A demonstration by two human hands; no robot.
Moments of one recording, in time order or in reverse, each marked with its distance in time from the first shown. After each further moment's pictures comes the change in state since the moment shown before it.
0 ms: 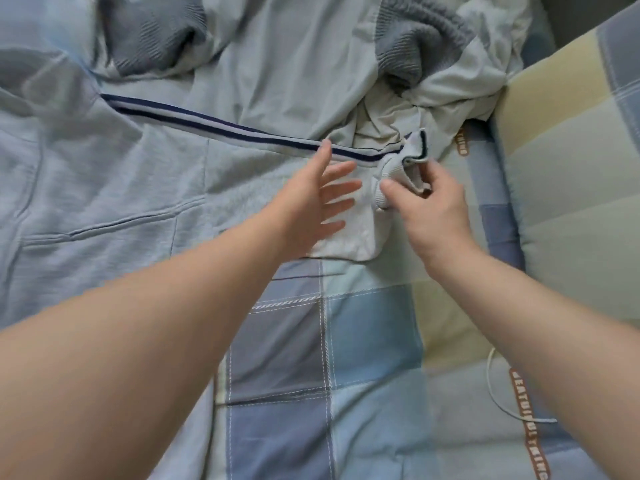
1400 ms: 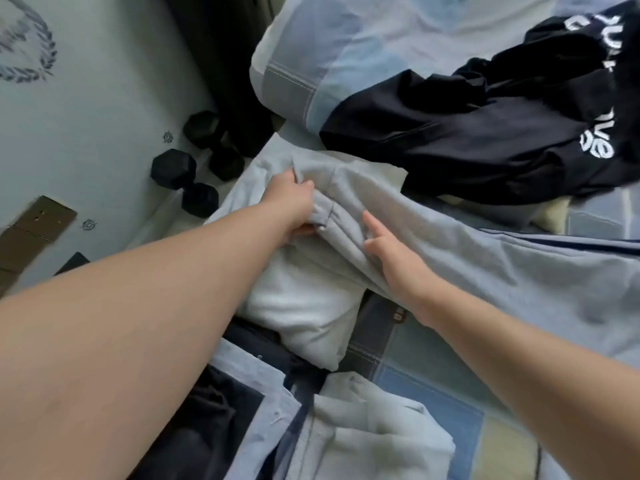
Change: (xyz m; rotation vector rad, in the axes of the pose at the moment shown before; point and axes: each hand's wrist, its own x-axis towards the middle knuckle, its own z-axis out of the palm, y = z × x) left_hand -0.464 0.186 -0.968 0.166 1.011 0.198; right_hand -0.296 -0.303 0.980 -0.166 -1.014 0.011
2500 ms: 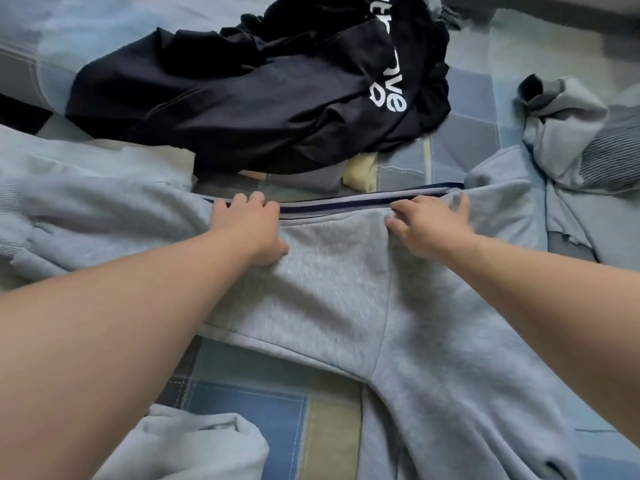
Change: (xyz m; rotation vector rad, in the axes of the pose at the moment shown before) left_hand -0.027 -0.008 0.246 1.501 -0.263 0.535; right_hand -0.051 0.156 -0.295 -1.097 0.400 0.320
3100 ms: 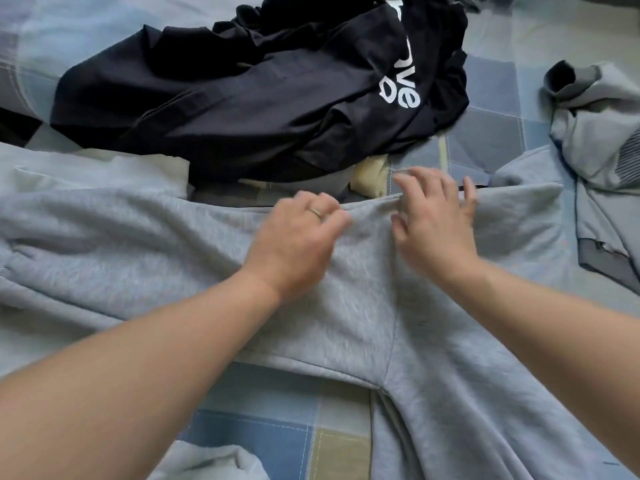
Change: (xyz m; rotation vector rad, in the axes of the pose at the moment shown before) left_hand 0.008 0.036 0.017 -0.171 0.765 0.491; right_hand 0.007 -0.016 0.017 0.087 0.451 -0.114
